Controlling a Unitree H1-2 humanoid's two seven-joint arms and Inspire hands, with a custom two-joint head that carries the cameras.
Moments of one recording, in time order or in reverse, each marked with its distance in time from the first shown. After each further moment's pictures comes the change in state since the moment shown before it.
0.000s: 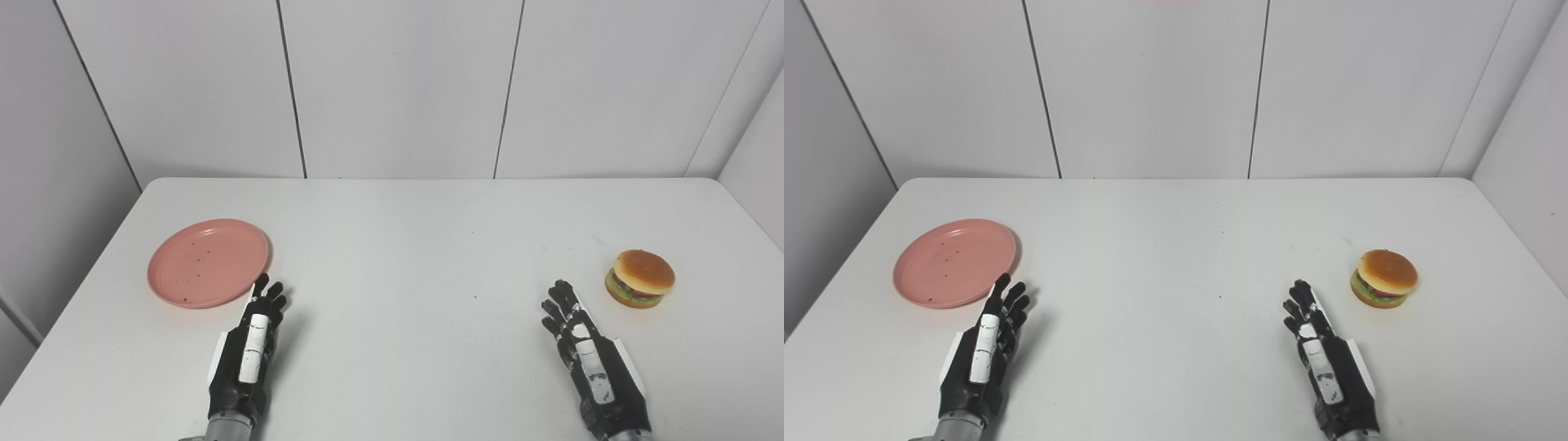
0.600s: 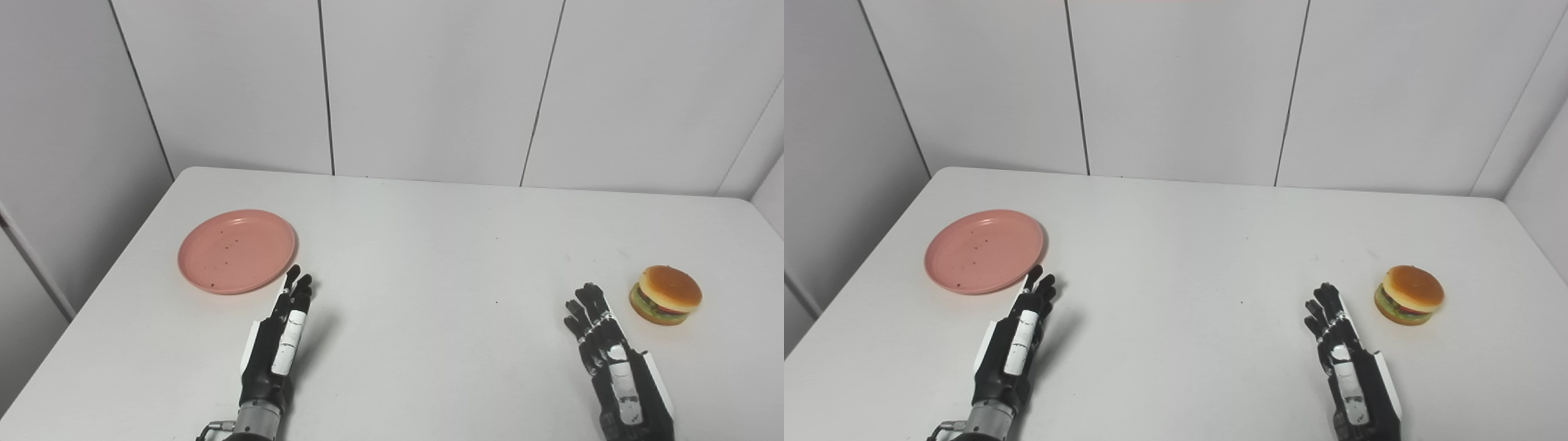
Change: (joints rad) left arm -0.016 -0.020 -0.039 0.094 0.067 -0.095 0.031; right arm -0.008 -0.021 -0.001 0.095 0.061 -0.195 0.076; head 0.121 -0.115
